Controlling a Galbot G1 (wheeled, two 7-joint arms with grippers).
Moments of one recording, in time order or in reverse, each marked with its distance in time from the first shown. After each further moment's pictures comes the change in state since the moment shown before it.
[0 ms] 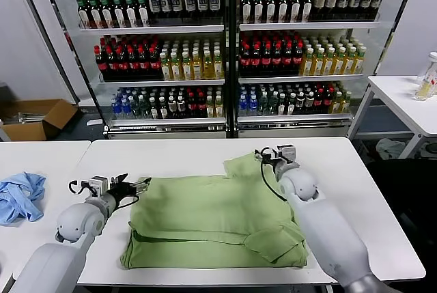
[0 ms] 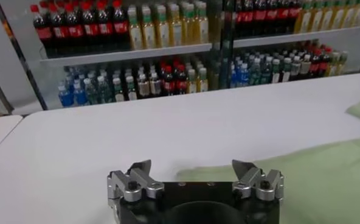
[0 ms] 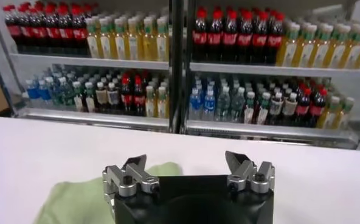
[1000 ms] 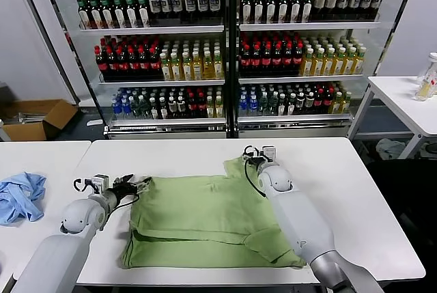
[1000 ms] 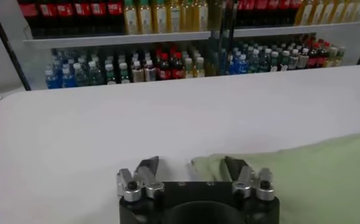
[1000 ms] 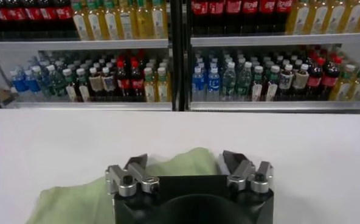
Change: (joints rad) left arm -0.076 -0.020 0.028 0.164 0.019 -0.035 0.113; right arm 0.087 0.123 0.001 -0.262 -0.031 0.078 -0.007
